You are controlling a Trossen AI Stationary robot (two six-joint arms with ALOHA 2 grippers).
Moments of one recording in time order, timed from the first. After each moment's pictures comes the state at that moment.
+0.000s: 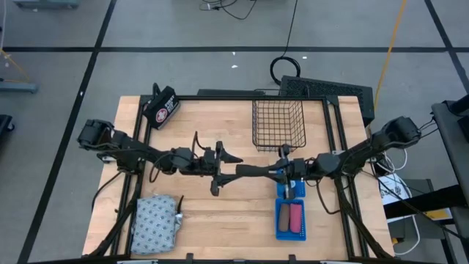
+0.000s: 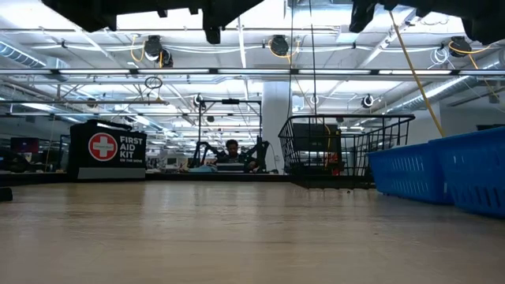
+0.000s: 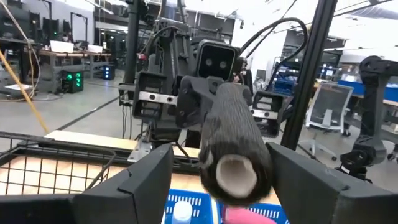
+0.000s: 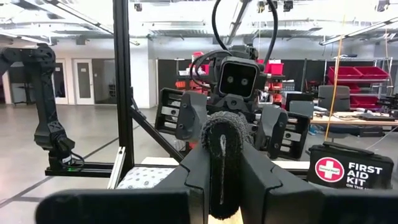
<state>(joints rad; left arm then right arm) -0.20 1.54 0.75 0.94 -0.13 -0.14 0.36 1.29 0.46 1.10 0.27 -0.07</state>
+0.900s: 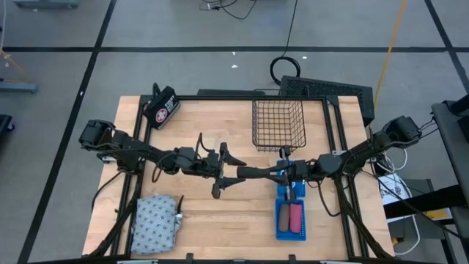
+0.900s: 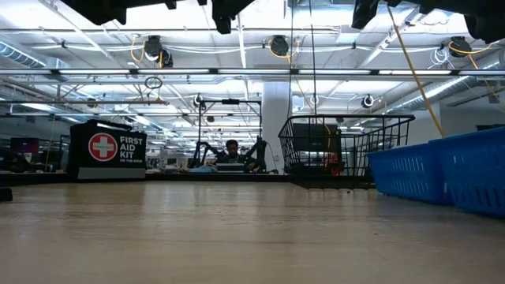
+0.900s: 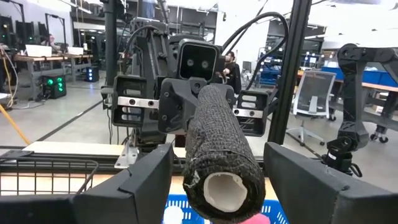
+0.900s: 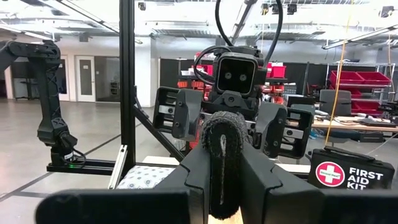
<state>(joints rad) -0.20 1.56 0.81 0.88 -0.05 -0.08 0.38 1.28 0.46 1.09 0.29 -0.10</state>
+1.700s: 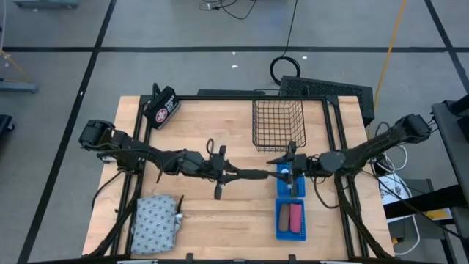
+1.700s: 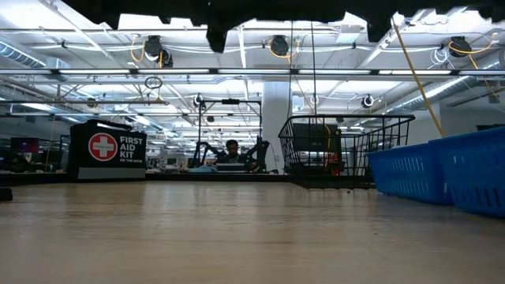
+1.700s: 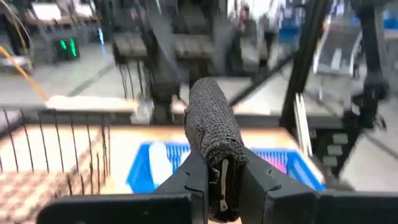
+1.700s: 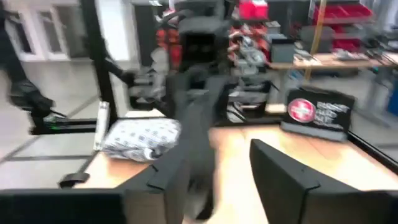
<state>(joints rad) -0.22 1.56 0.81 0.67 -0.10 -0.07 0.38 1.05 0.50 0.57 0.39 0.05</state>
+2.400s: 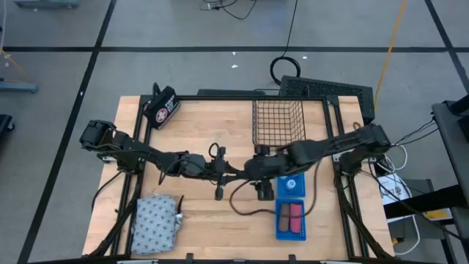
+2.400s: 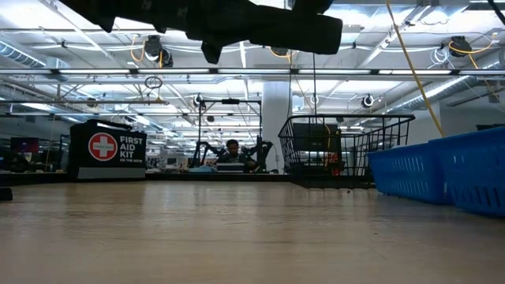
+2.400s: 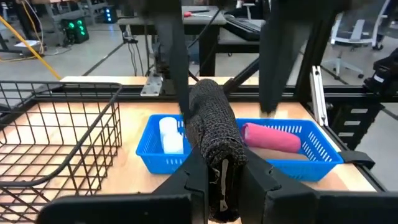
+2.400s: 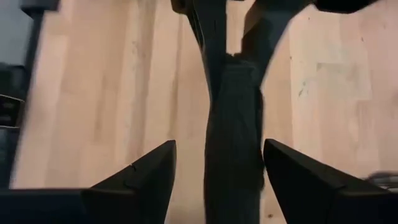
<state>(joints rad) -0.22 1.57 0.81 0.59 -0.16 -0.05 0.26 1.69 1.65 -0.96 0.12 0.18</state>
